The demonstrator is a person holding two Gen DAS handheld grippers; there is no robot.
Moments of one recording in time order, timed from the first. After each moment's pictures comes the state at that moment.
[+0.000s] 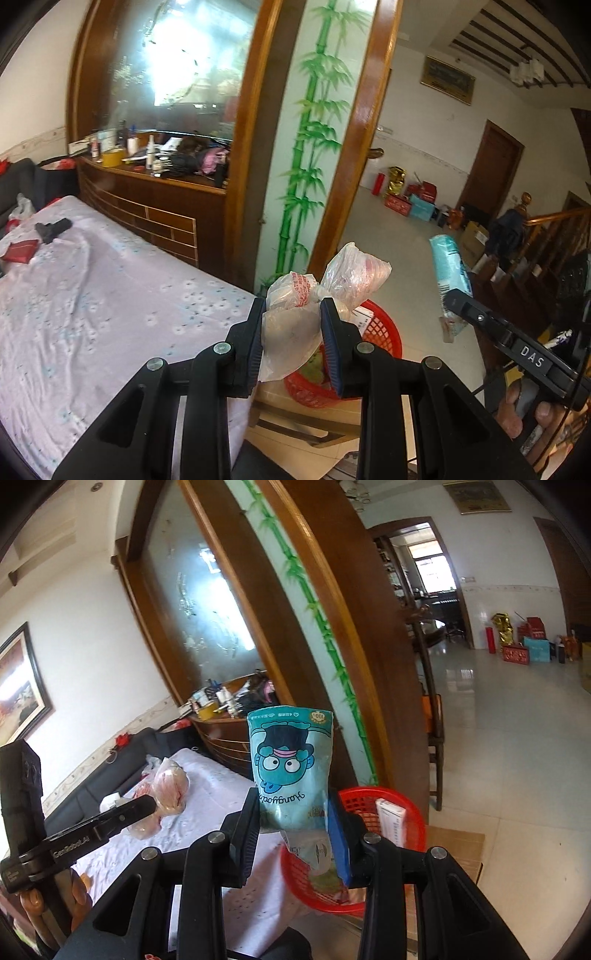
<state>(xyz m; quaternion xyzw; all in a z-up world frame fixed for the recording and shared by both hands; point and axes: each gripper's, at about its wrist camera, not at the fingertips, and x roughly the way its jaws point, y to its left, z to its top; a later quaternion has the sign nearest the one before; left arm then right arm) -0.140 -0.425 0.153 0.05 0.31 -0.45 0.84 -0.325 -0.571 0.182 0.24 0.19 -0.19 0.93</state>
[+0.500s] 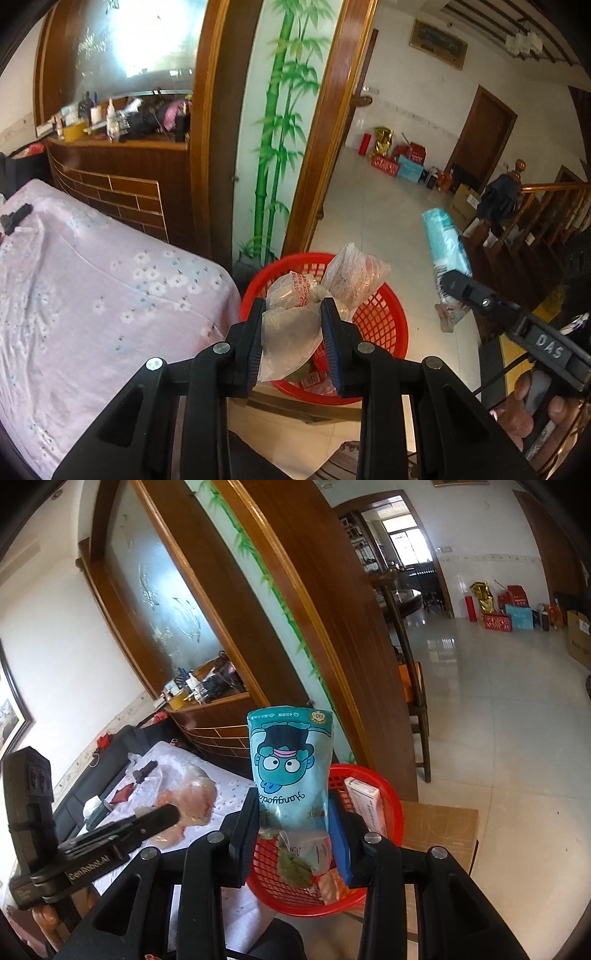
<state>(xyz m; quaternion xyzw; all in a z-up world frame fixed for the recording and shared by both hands) -0.125 -0.498 0.094 0.09 0.37 -0.47 0.79 -0.313 -0.615 0.144 0.28 0.23 -0.21 0.91</state>
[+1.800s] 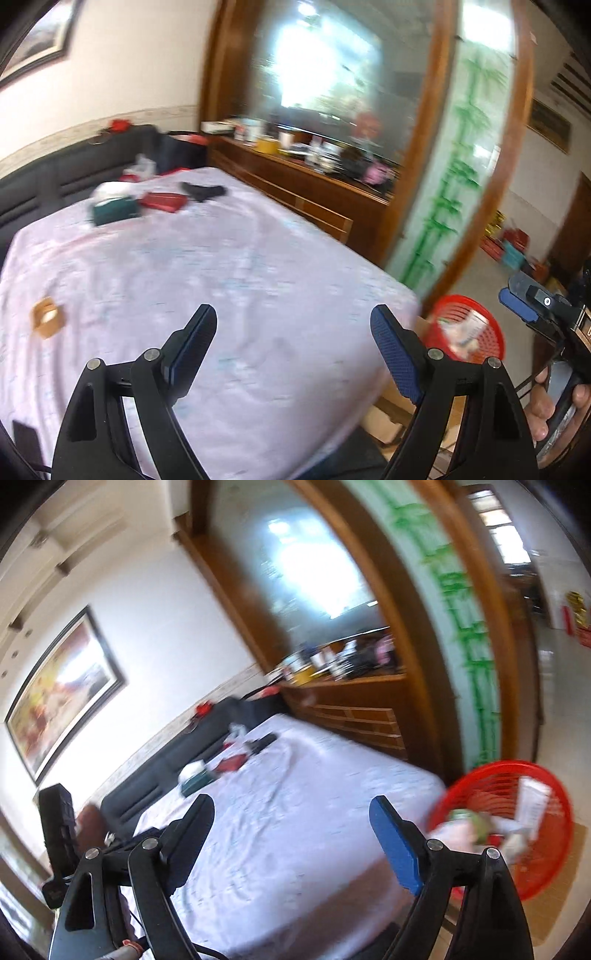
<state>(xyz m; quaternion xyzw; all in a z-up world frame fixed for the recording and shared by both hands) -0.095 -0.189 0.146 -0.02 0.31 -0.22 0.92 -0.225 -0.465 0.181 0.25 0.21 0.00 0.95</state>
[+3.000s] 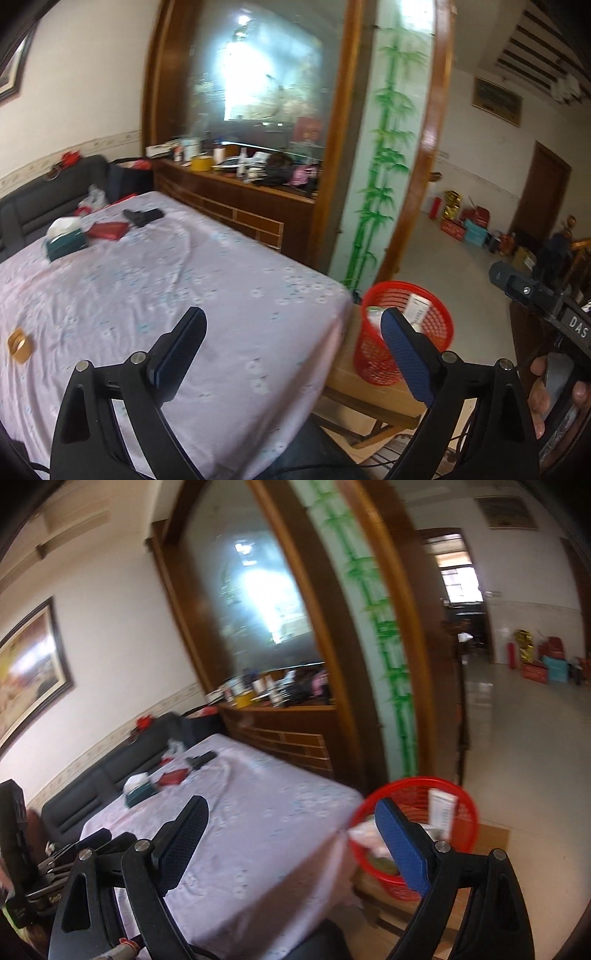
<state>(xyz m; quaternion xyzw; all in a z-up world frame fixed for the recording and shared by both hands) -0.168 -0.289 0.163 0.04 0.28 -0.34 0.90 -0.307 -0.464 0.210 0.20 0.19 -0.16 0.95</state>
